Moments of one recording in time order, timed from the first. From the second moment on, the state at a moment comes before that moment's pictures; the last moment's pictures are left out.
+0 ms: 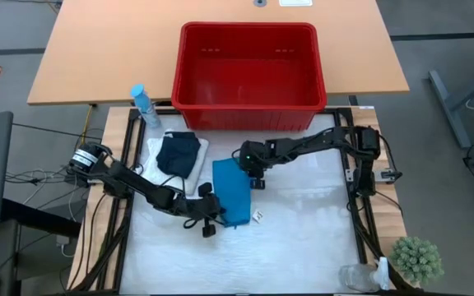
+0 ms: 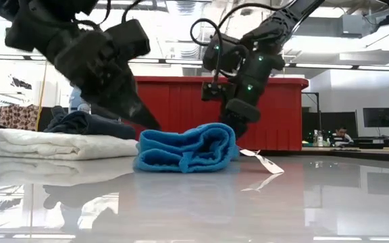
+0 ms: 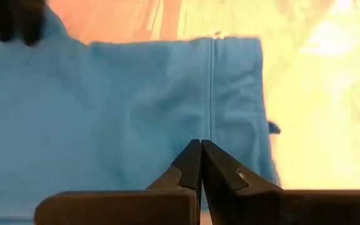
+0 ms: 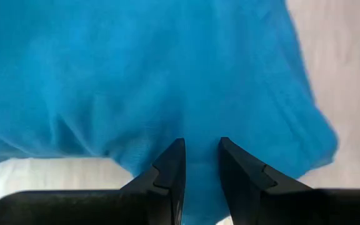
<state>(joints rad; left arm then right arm) -0.34 1.65 0.67 0.33 -0.34 -0.34 -0.16 1.87 1.17 -0.36 0.02 -0.17</state>
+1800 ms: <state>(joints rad) -0.25 1.83 0.67 0.36 -0.37 -0.23 0.23 1.63 1.12 -0.36 -0.11 -0.24</state>
